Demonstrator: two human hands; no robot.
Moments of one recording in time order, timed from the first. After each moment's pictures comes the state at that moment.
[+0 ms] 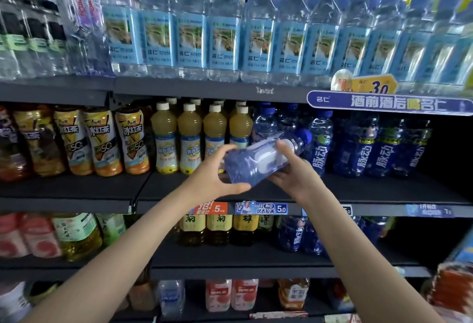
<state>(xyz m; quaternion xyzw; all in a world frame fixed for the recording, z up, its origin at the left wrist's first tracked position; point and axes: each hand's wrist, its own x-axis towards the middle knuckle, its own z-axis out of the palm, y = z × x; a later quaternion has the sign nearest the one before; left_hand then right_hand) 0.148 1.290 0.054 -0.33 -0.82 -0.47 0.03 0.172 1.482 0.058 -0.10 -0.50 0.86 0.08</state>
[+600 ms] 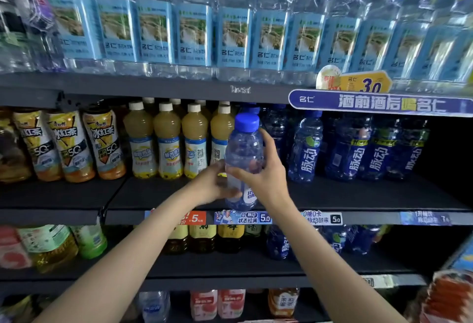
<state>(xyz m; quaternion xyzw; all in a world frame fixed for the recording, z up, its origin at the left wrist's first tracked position) 0.087 1.350 0.022 -0.27 -0.81 -0.52 -0.10 0.148 1.483 0.038 0.06 -0.77 0.58 0.28</state>
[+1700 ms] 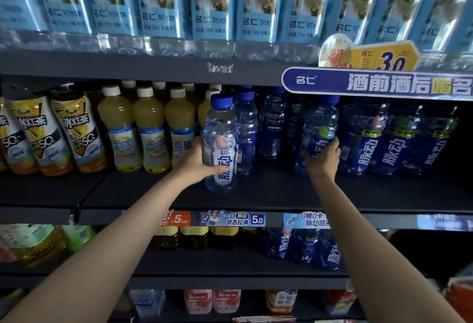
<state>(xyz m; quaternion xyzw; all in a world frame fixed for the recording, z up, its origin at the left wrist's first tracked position) 0.027 1.369 0.006 -0.16 -0.89 -0.44 0.03 0.063 1.633 0.003 -0.27 -0.80 0.43 0.30</state>
